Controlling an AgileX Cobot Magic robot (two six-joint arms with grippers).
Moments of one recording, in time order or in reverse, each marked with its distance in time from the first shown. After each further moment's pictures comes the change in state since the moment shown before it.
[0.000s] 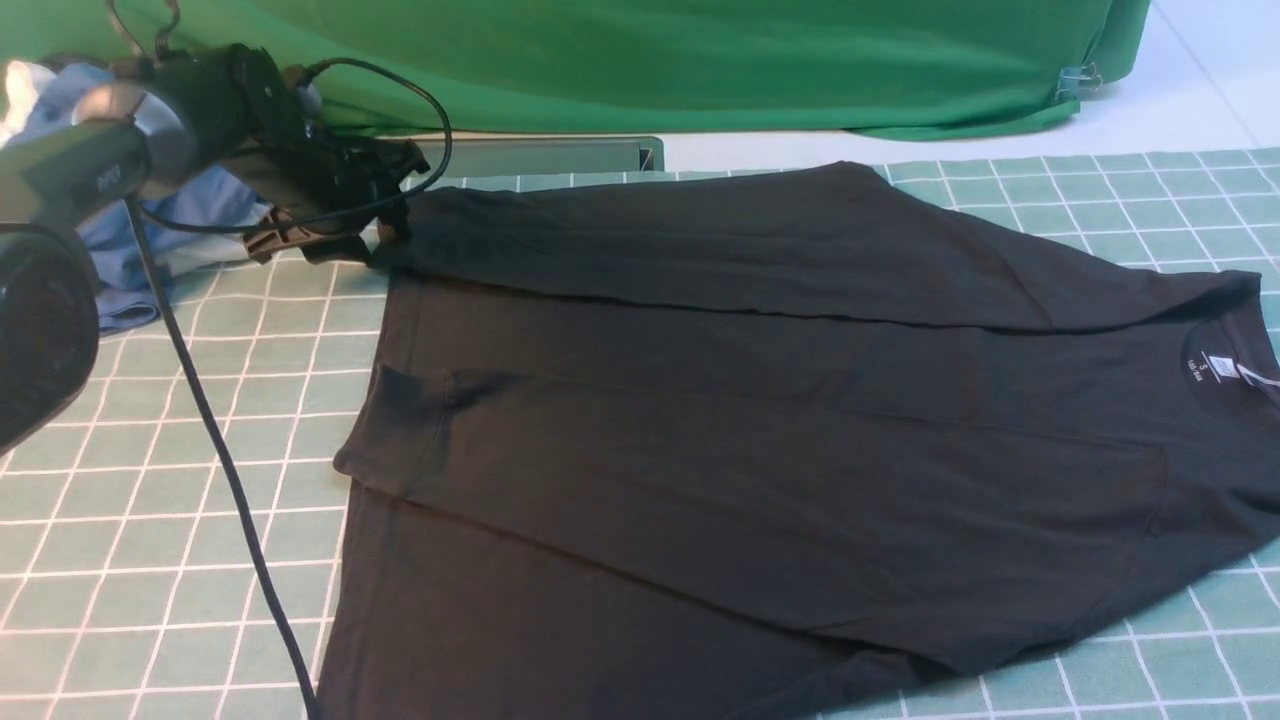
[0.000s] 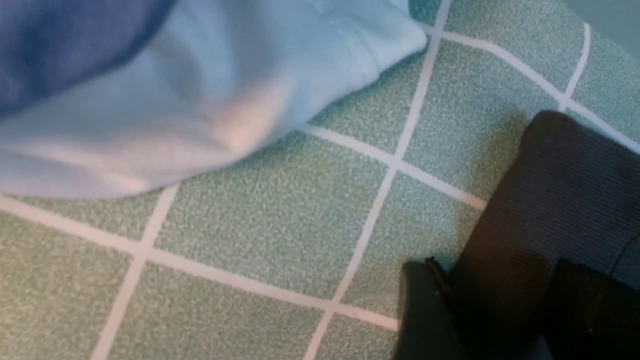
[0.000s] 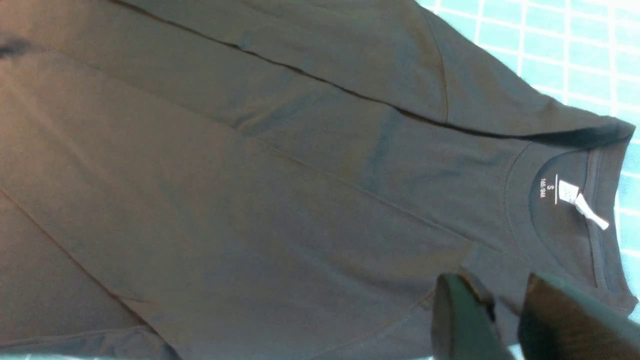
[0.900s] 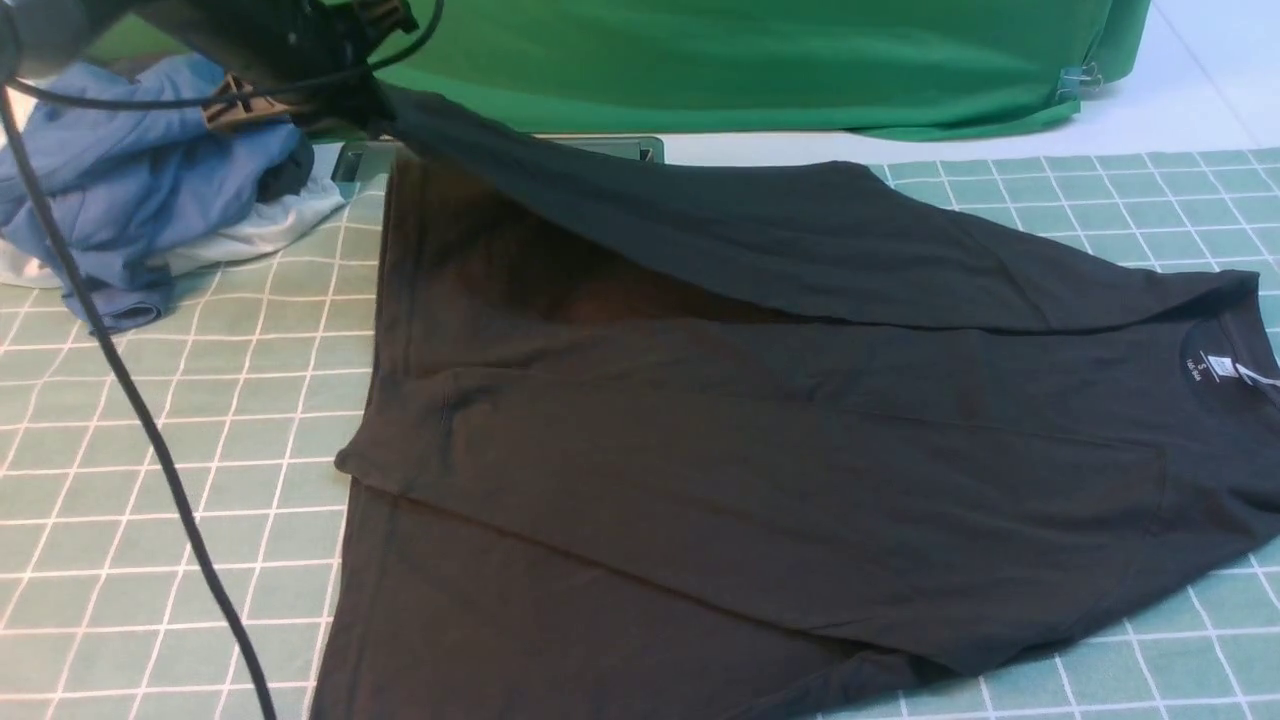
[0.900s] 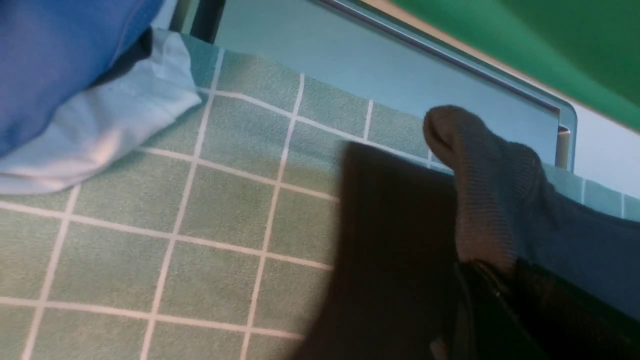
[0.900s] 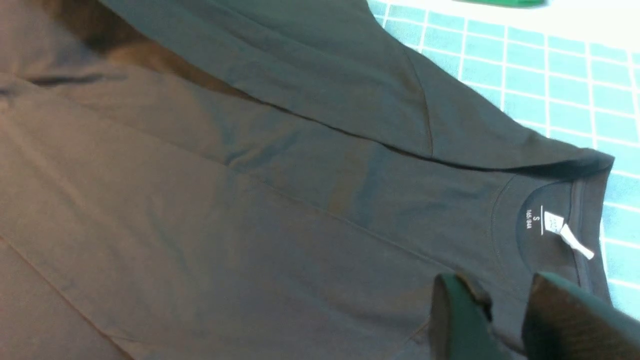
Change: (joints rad) right arm 0.000 0.000 0.000 0.001 -0.061 0.010; left arm -0.016 -0.254 -0.004 -0.081 0.160 0.101
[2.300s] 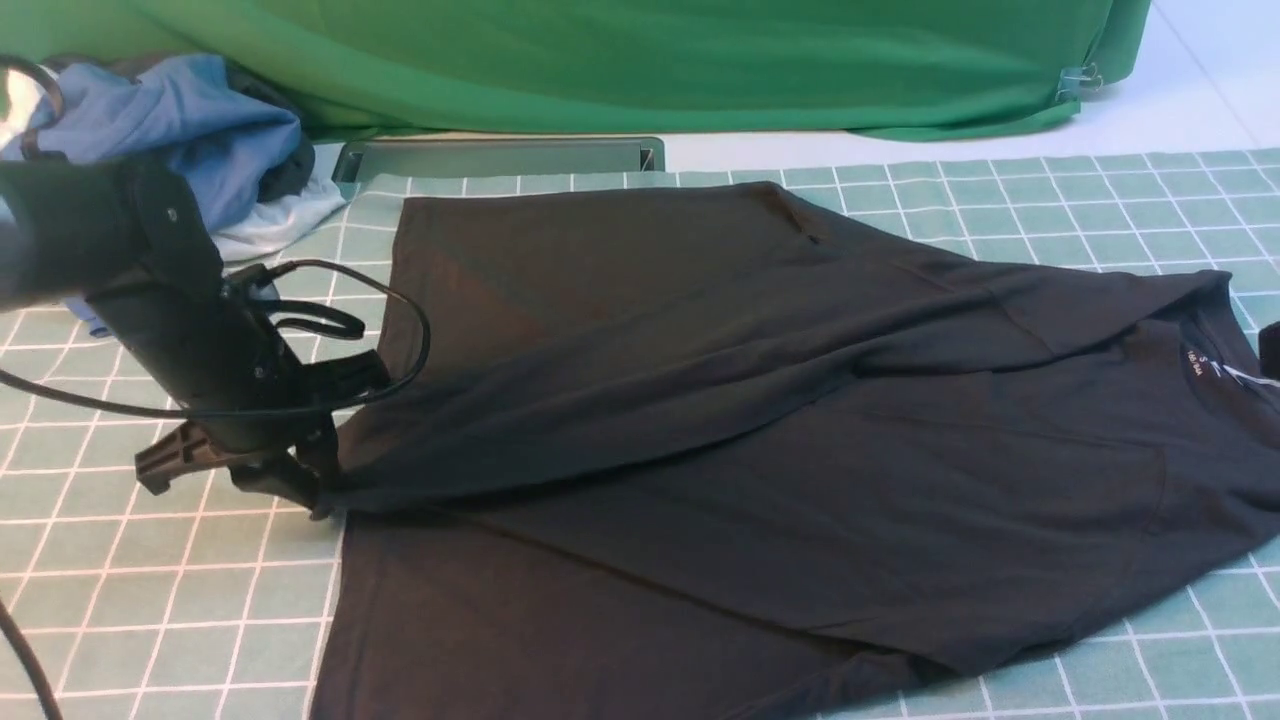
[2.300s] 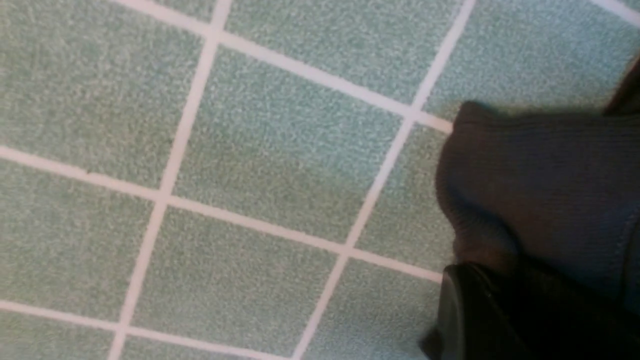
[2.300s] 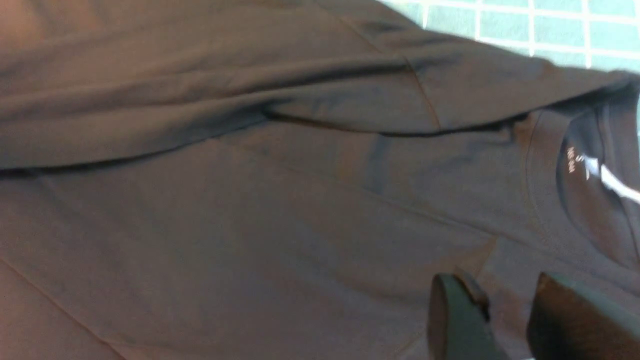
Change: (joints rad) right arm 0.000 0.188 0.000 0.002 -0.041 0.089; left arm -0.001 -0.264 0.813 0.069 0.019 -0.078
